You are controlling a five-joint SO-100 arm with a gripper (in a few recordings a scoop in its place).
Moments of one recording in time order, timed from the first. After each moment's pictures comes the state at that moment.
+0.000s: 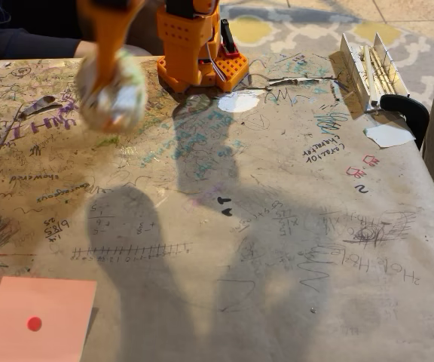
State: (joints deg) arm 26.5 152.7 131.6 80.7 -21.3
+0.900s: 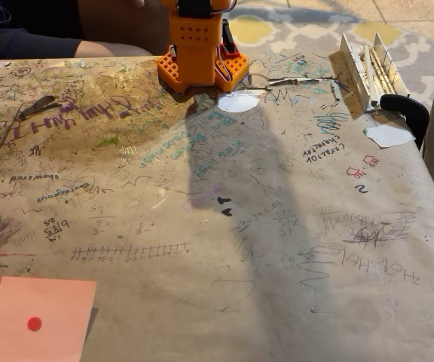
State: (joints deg) arm 14.7 160.3 110.1 71.9 -7.1
